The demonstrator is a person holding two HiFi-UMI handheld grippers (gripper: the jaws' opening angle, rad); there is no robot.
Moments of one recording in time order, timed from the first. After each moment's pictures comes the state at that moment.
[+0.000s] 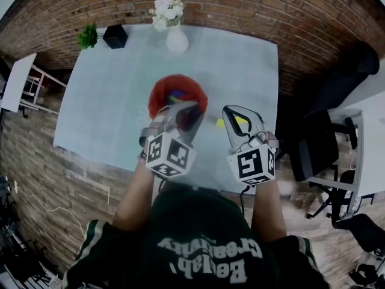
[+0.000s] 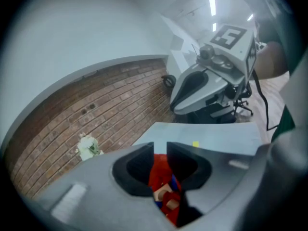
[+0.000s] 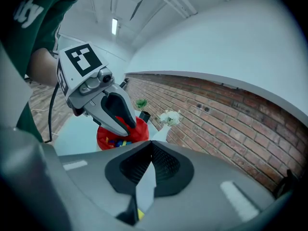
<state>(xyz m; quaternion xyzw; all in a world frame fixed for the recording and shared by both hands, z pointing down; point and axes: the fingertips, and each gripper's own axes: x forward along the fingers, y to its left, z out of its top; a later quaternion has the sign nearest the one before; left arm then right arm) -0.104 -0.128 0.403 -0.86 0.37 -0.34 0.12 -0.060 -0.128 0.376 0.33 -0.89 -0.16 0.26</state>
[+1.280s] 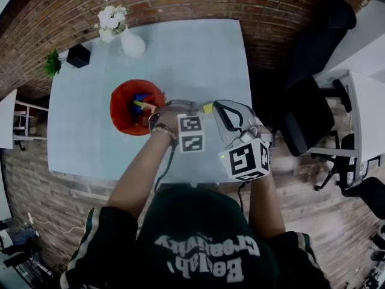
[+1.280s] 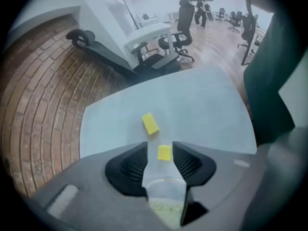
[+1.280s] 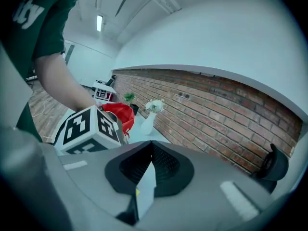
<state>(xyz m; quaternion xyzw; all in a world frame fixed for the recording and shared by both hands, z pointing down) 0.017 -0.128 0.589 -0.74 0.02 -0.65 0.16 0.052 -0.132 0.394 0.40 -0.88 -0.11 0.26</state>
